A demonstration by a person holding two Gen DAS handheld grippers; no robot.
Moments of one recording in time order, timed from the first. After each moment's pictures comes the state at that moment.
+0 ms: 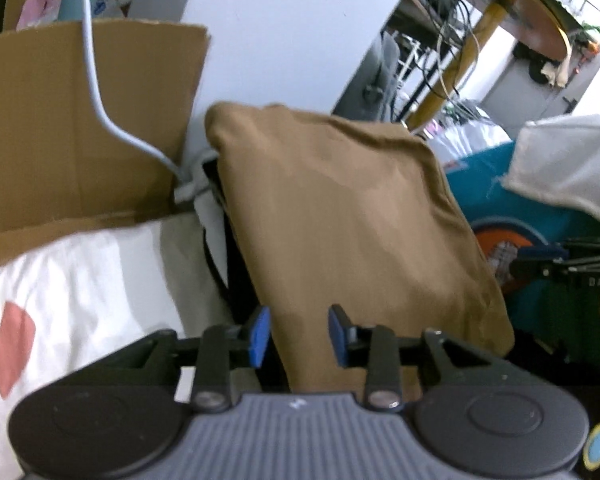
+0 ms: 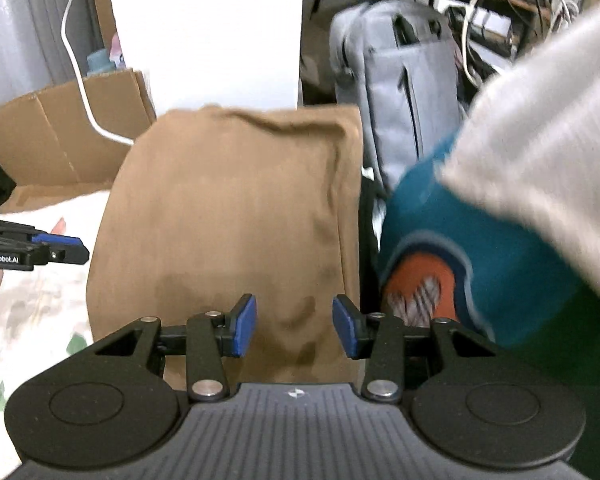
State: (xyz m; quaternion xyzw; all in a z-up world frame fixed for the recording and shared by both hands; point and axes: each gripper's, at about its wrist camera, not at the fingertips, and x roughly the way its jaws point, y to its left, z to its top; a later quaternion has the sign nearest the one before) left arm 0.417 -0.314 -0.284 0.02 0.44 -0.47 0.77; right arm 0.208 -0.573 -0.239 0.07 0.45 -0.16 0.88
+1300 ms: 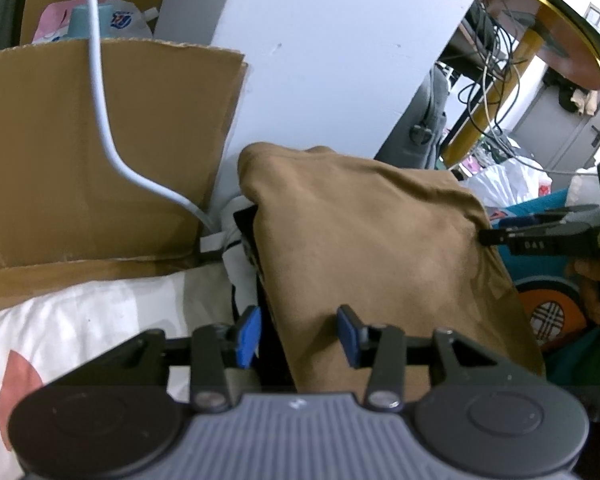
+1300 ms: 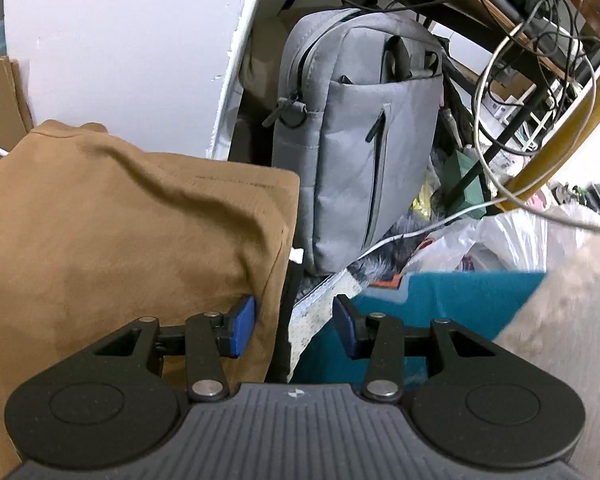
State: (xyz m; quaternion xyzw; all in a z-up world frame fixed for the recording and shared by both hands) left arm 0.453 -0.341 -0.294 0.00 0.43 -0.43 0.79; right arm 0.328 -0.647 -0.267 -0.06 0.48 -0.23 0.85
